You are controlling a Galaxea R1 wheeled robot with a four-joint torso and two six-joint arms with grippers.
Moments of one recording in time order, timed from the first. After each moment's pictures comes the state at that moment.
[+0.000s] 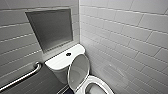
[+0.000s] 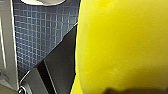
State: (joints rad) left arm 0.86 2.01 -1.07 -0.15 -0.11 -0.55; right arm -1.51 2.59 -2.01 0.19 0.26 0.23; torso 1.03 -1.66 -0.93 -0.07
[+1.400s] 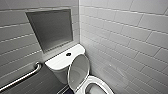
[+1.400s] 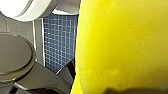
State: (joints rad) left arm 1.38 2.09 -1.37 0.56 -0.10 -0.53; right arm -1.53 2.30 -1.55 0.12 0.38 0.23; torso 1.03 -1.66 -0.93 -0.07
